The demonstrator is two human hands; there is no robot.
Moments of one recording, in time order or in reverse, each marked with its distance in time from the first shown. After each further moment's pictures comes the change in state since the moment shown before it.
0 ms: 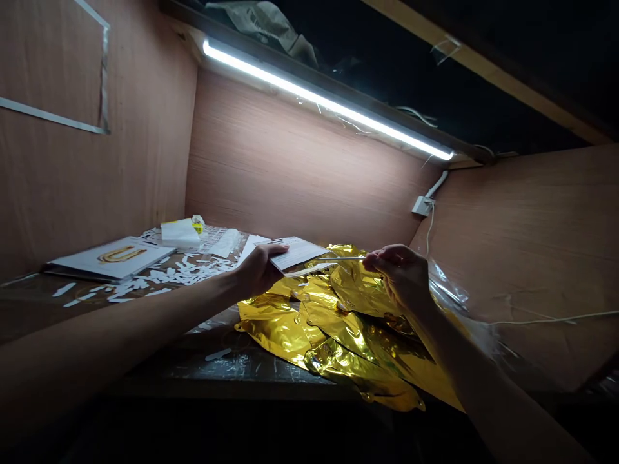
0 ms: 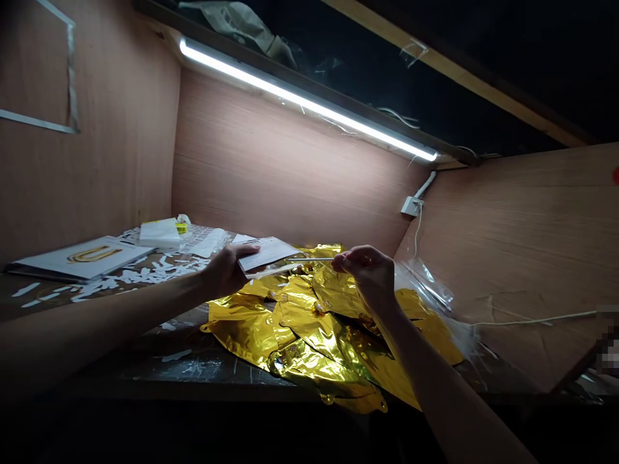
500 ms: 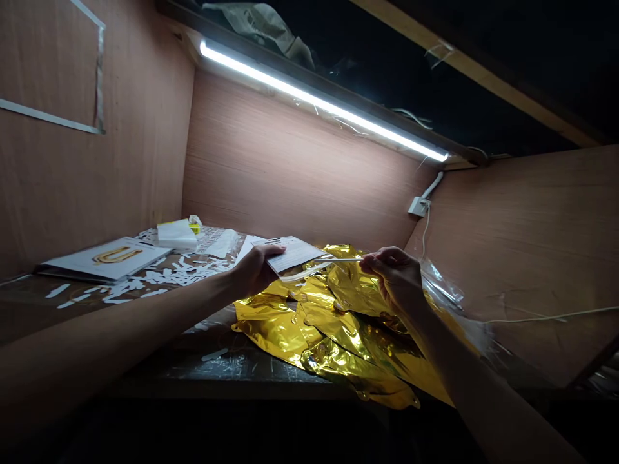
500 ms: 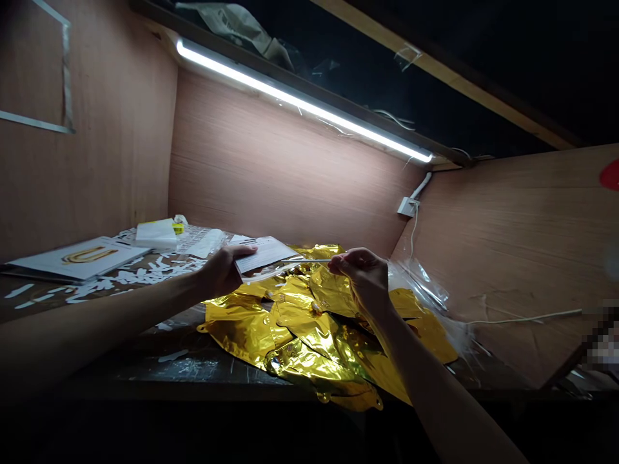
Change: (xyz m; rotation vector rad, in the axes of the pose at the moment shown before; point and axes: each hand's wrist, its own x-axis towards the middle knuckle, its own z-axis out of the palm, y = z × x) left_hand -0.002 0.001 -0.002 0.052 0.013 -0.006; right_hand -0.001 0.003 0.004 0.060 0.078 0.085
